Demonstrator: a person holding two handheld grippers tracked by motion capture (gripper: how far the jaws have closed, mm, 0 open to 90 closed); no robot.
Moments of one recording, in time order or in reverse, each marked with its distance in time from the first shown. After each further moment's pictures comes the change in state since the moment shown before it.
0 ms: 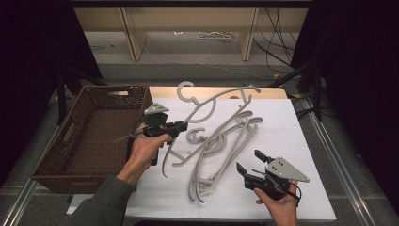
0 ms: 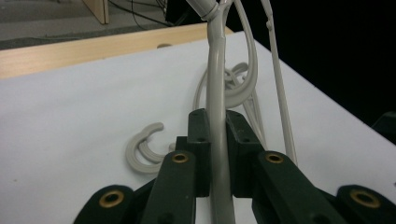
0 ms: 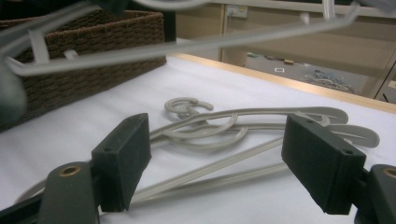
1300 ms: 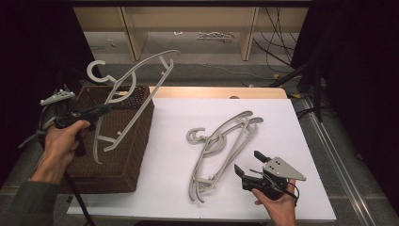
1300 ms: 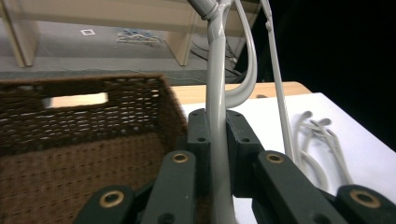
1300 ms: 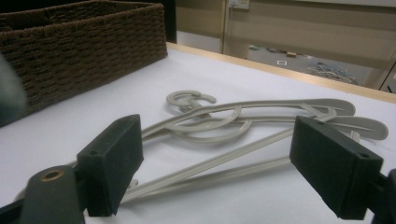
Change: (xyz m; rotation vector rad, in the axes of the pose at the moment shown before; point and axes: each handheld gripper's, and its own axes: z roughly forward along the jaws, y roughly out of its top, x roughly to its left) left arm 0.123 0.008 -0.157 -0.177 0.274 -0.089; right arm 0.002 -0.003 0.006 0.019 0.004 0.010
